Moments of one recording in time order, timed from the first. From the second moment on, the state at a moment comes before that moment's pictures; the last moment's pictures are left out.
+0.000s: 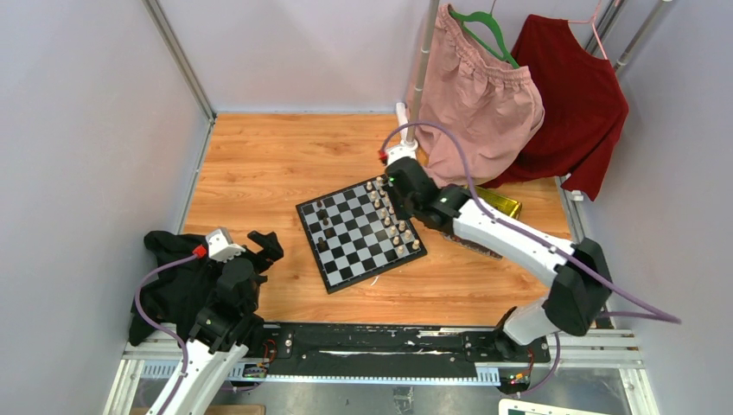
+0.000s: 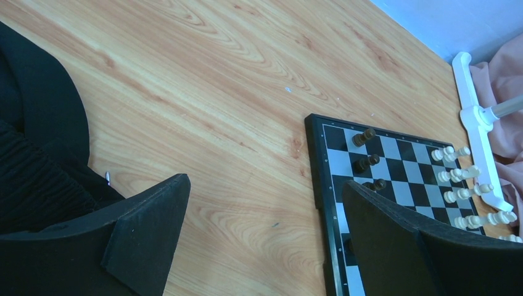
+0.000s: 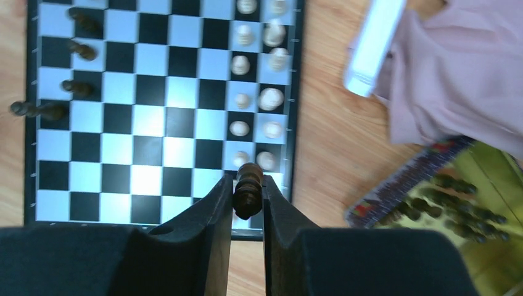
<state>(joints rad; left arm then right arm) -0.45 0.02 0.17 -0.41 -0.66 -0.63 0.79 1.42 1.20 -0.51 0.31 0.18</state>
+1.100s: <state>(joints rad) -0.45 0.01 0.16 -0.41 -0.66 -0.63 1.04 1.96 1.53 -0.50 0.21 0.14</state>
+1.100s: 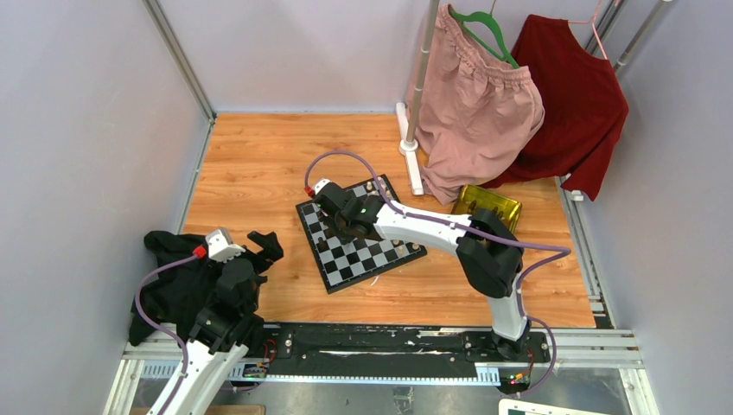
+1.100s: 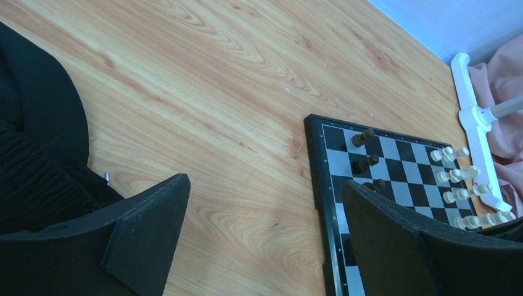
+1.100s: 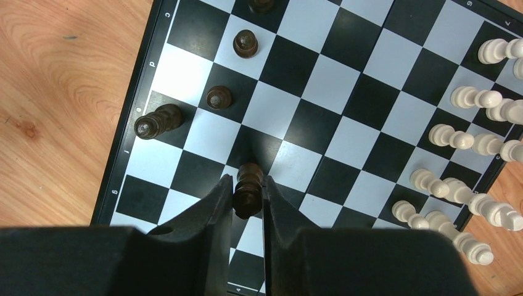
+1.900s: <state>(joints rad) -0.45 0.01 0.16 -0.41 -0.66 -0.63 1.04 1.97 1.53 -0.46 0.20 0.14</state>
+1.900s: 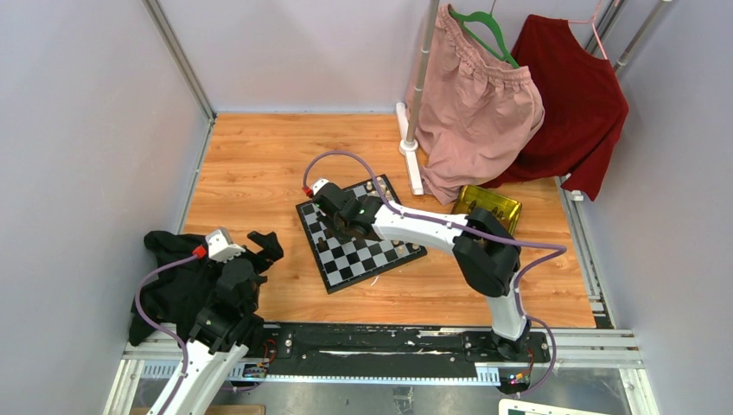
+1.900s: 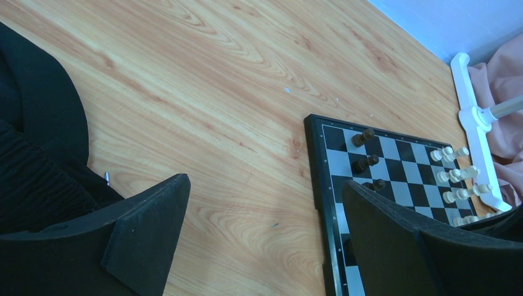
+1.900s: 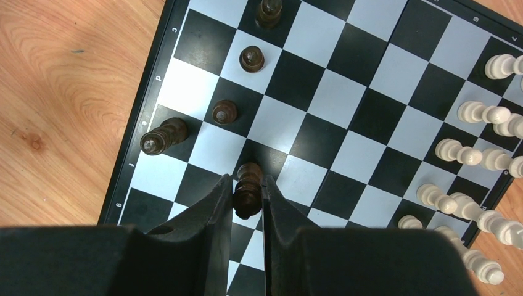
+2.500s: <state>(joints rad) -0.45 0.01 0.16 -0.41 -0.66 -0.63 1.04 1.99 1.53 -0.45 0.19 0.13</state>
